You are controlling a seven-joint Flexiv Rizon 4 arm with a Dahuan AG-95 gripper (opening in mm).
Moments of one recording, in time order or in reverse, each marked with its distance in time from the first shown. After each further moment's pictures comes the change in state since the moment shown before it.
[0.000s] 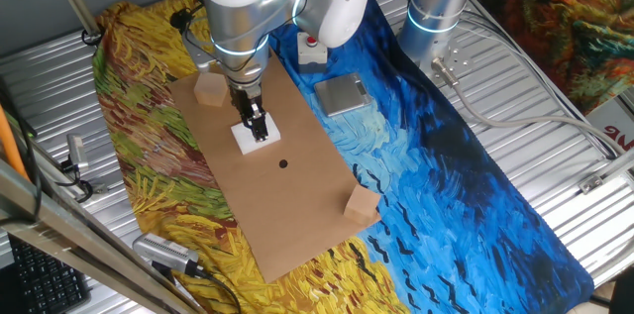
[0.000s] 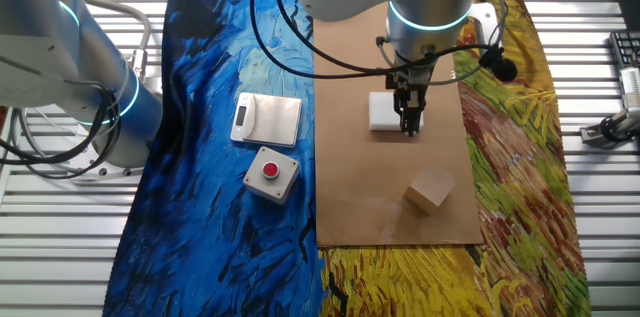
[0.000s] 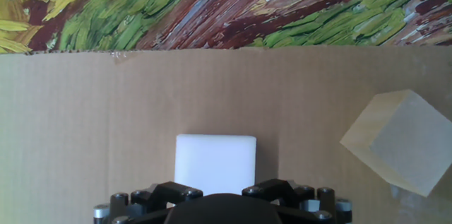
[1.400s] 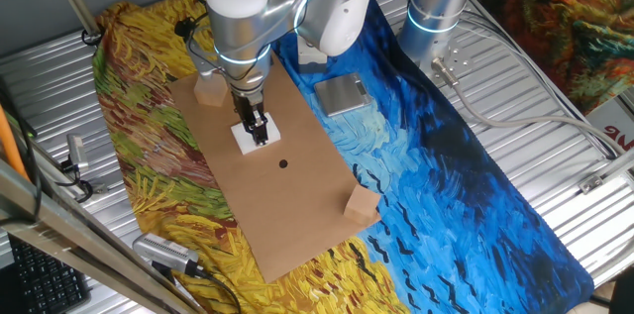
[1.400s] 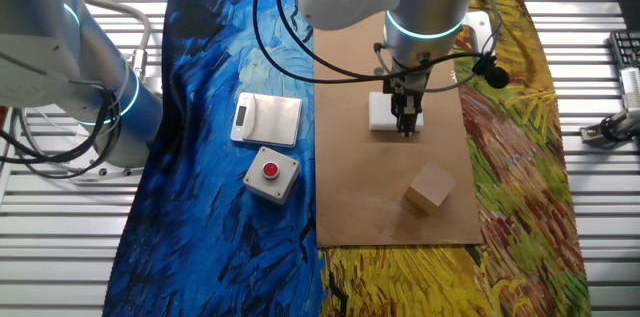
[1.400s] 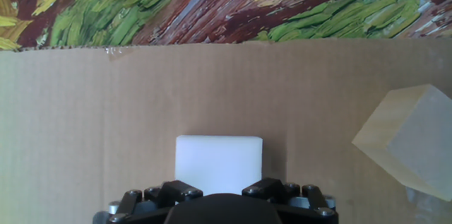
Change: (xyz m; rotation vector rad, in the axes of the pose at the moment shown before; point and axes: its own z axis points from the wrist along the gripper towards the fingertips) arm 0.002 0.003 0.021 0.001 -0.005 0.010
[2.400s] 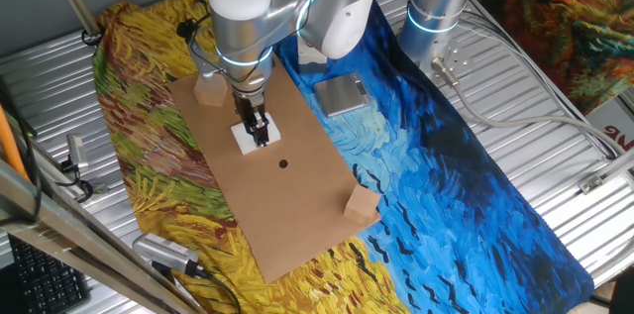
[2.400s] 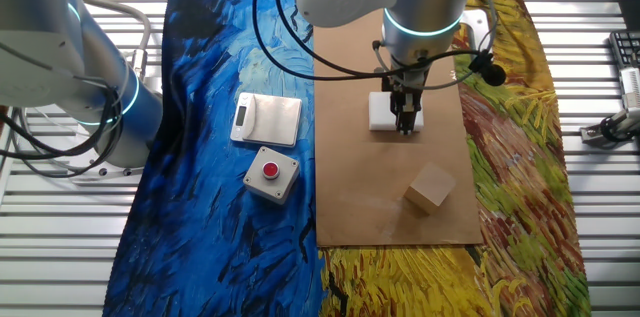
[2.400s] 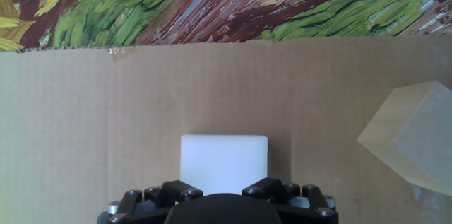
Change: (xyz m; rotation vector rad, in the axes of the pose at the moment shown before) arm 0.002 0.005 0.002 -0.001 -0.003 0.006
